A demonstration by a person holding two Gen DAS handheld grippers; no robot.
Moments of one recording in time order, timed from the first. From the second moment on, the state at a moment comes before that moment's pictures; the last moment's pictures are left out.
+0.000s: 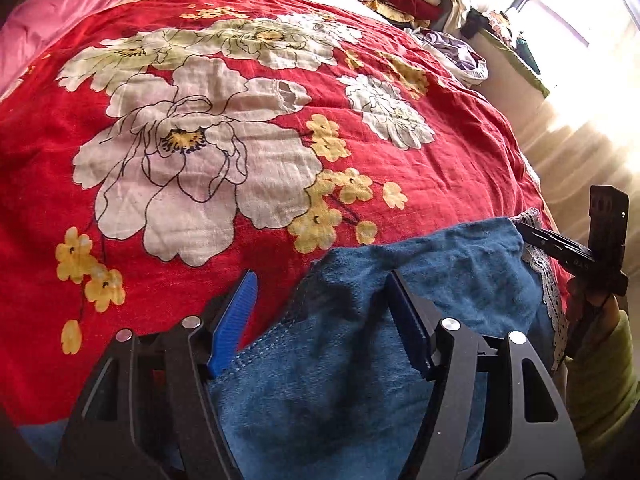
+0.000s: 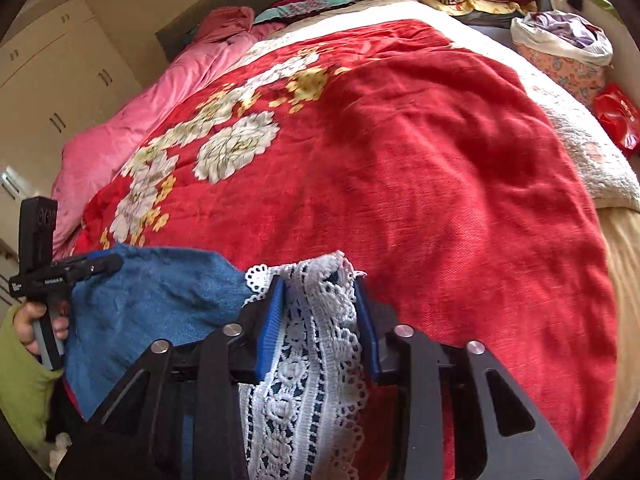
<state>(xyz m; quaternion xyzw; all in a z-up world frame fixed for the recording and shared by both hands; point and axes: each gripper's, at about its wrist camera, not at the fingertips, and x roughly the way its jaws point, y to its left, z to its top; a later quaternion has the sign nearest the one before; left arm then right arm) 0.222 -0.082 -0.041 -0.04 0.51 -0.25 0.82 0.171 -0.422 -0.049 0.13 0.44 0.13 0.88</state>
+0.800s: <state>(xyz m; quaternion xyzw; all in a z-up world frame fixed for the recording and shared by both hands) 0.215 -0.098 -0.044 0.02 0.47 -0.23 0.85 0.194 -0.410 -0.038 0.00 0.43 0.06 0.90</state>
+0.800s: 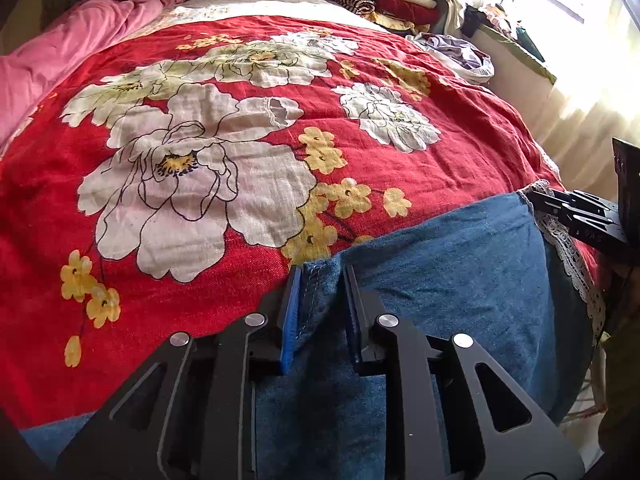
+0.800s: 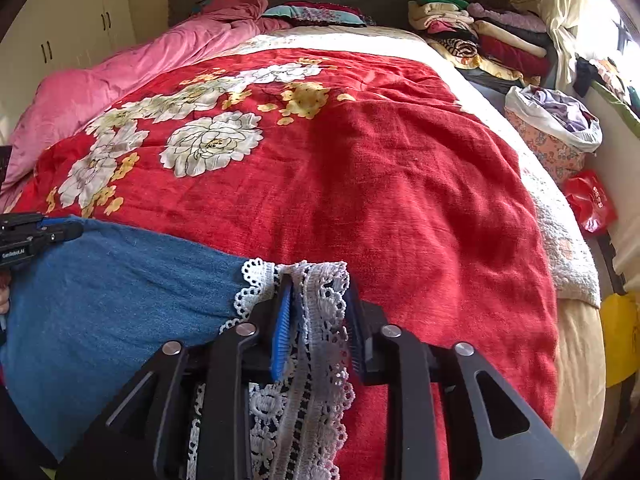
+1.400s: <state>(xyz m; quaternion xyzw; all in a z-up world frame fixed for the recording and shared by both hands) 0.078 -0.061 -0.028 0.06 0.43 -0.20 0.88 0.037 -0.335 -0.013 -0.02 0.37 0.07 0.93</state>
